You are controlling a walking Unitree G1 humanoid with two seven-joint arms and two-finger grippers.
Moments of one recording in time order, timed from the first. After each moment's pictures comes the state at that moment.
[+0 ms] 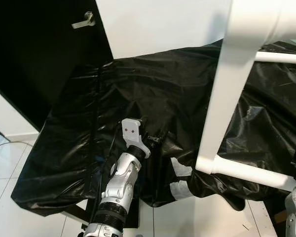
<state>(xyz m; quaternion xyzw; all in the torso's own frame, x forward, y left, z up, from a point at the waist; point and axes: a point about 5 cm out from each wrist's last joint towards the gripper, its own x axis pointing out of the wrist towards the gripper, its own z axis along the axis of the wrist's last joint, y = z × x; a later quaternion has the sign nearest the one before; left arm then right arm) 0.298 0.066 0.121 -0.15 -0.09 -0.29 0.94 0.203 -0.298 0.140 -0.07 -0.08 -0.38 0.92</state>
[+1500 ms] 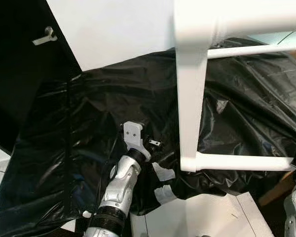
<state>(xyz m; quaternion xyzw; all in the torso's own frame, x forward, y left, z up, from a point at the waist) 0.293 0.067 0.119 -0.13 -0.09 -0.31 0.94 0.204 -0.294 0.136 -0.05 -0.08 -0.37 0.92</state>
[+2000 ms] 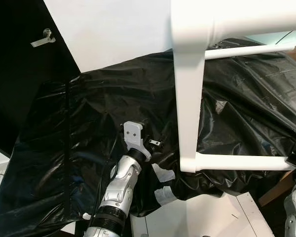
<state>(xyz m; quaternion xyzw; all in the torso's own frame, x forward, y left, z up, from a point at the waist) 0.293 0.065 0.119 -0.13 -0.09 -0.31 0.94 0.205 -0.294 0.138 -0.05 -0.08 -0.36 0.93</state>
